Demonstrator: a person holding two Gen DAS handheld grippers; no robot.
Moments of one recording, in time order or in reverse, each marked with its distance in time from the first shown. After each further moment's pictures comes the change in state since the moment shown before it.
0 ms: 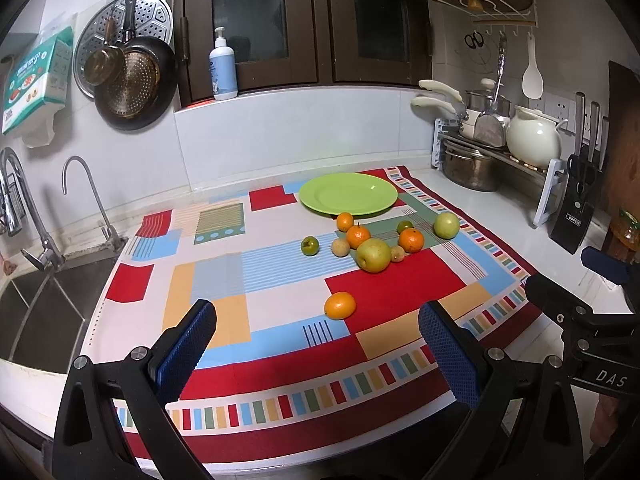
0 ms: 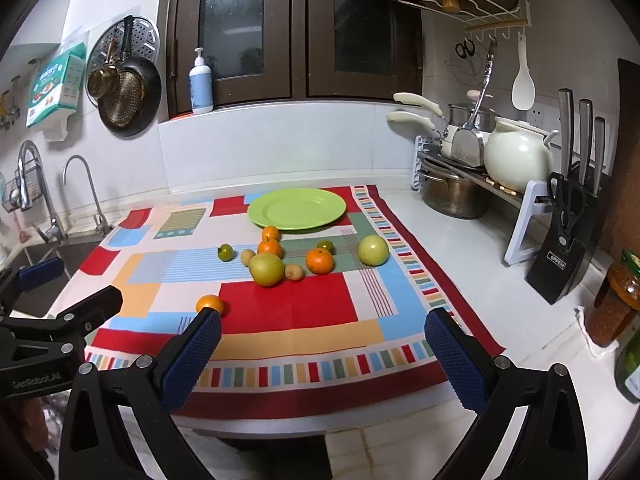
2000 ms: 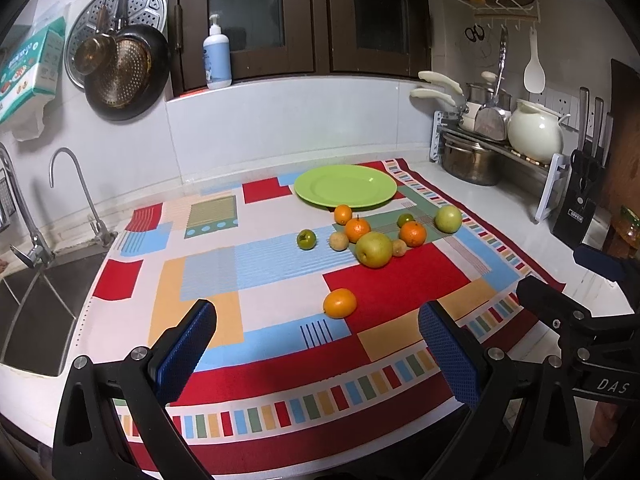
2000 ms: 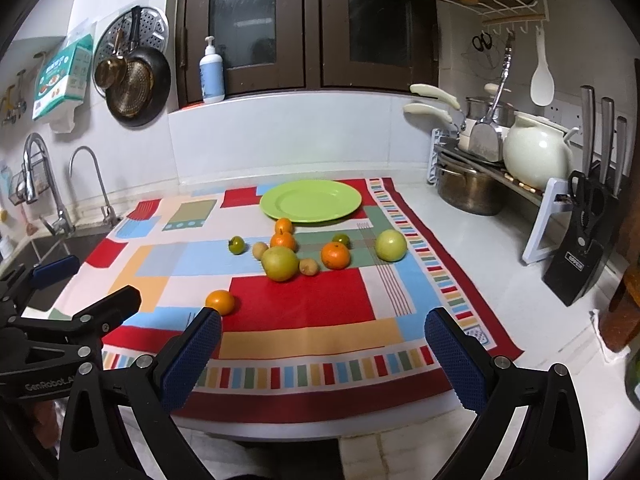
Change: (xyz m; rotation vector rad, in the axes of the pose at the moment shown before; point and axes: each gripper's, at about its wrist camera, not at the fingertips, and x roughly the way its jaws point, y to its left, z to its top) left arm 0.024 0.002 -0.003 -0.003 0.027 -0.023; right arm 0.020 0.009 0.000 -0.022 0.033 0.039
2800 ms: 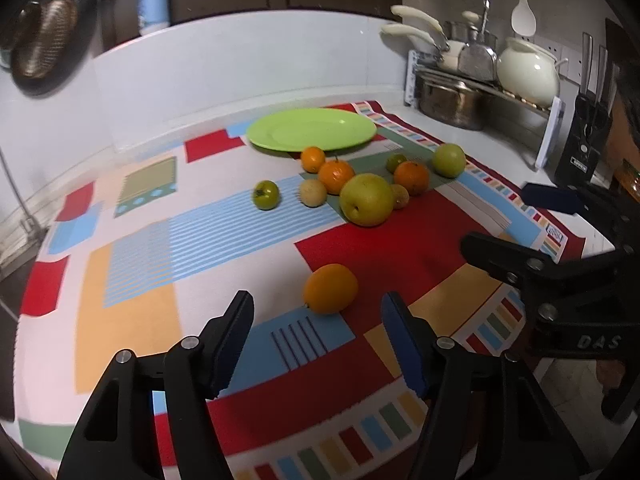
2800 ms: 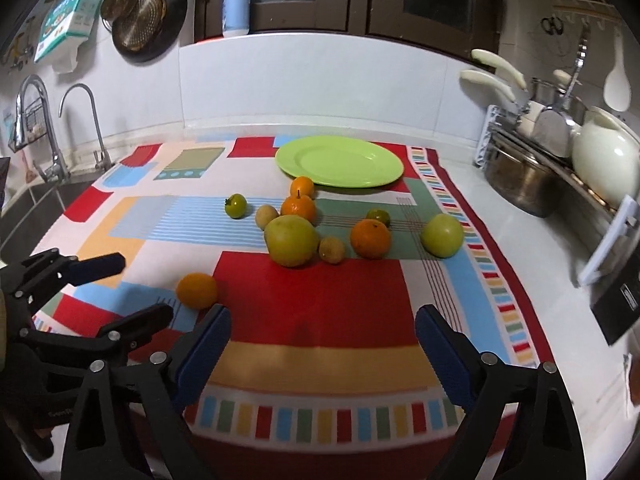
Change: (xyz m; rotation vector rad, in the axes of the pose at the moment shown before) left arm 0.112 0.003 -0.016 0.095 0.147 -0.156; right arm 0.112 0.019 0.006 -0.137 0.142 0.057
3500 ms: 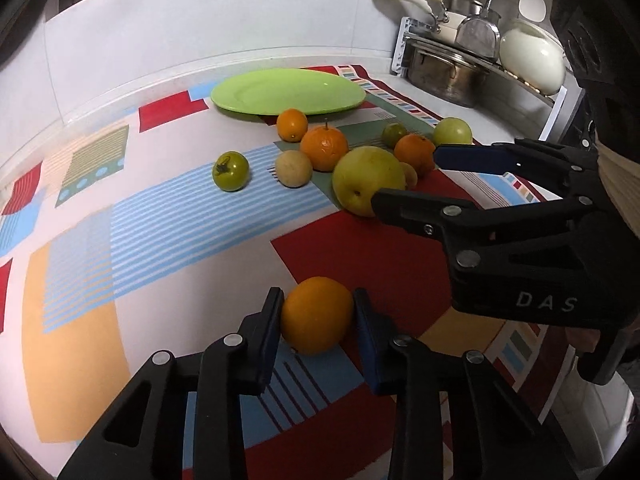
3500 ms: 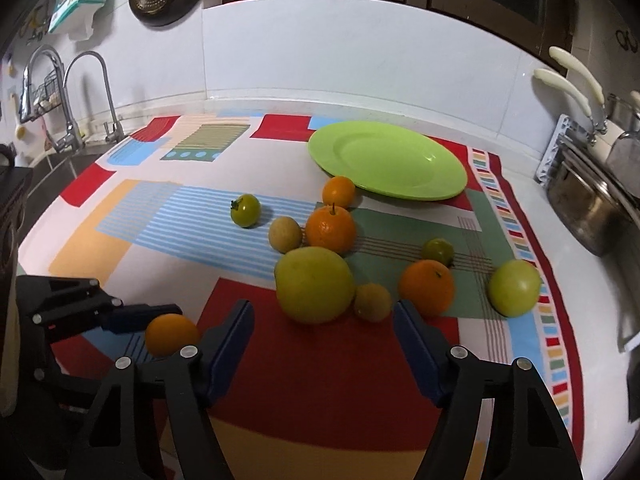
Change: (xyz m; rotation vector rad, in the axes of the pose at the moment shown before) left arm 0.058 0.014 0.015 -0.014 0.119 -0.126; right arm 0.080 0.013 0.041 -0.104 0.074 0.122
